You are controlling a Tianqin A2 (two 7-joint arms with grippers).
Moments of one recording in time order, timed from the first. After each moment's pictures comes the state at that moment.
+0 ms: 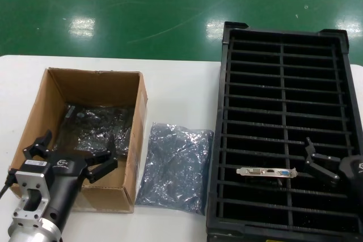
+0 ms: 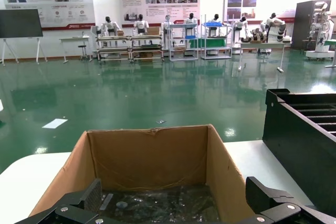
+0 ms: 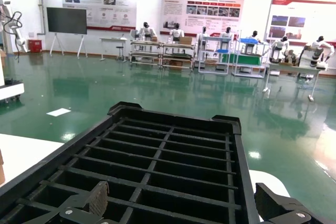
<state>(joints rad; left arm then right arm) -0.01 -0.30 1.59 -1.61 -1.77 0.04 -0.03 0.03 0.31 -1.61 1.60 1.77 -0.04 0.02</state>
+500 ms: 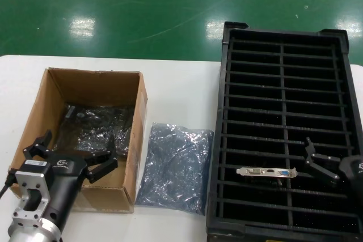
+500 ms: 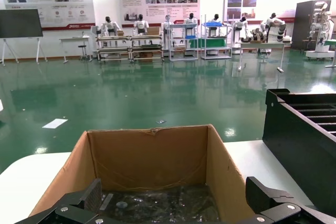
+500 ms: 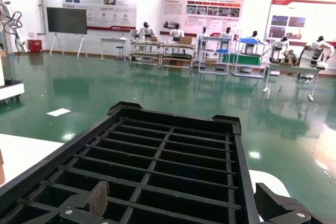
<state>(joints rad) -0.01 -0.30 1.59 -1.61 -1.77 0.04 -0.03 0.03 0.31 -1.61 1.60 1.77 -0.04 0.02</state>
